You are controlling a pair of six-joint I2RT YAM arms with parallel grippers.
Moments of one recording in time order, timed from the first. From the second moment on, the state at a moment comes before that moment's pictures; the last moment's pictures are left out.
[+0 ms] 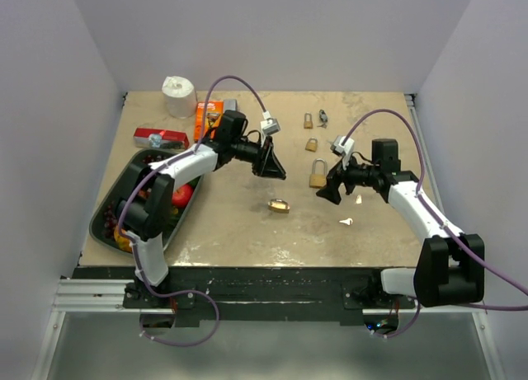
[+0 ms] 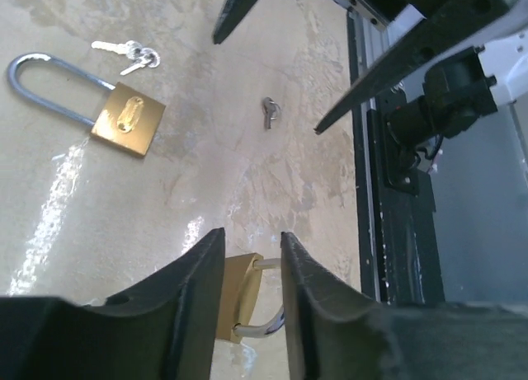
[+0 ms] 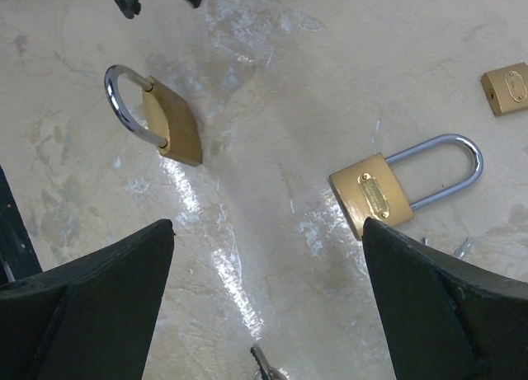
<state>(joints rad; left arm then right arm) -0.49 1.88 1.31 -0.05 1.10 0.01 0.08 1.29 0.83 -0.34 -0.83 -0.53</state>
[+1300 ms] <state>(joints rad) -0.72 1.90 1.40 -0.60 0.58 0.80 0.08 1.27 0.82 -0.29 -0.78 -0.45</state>
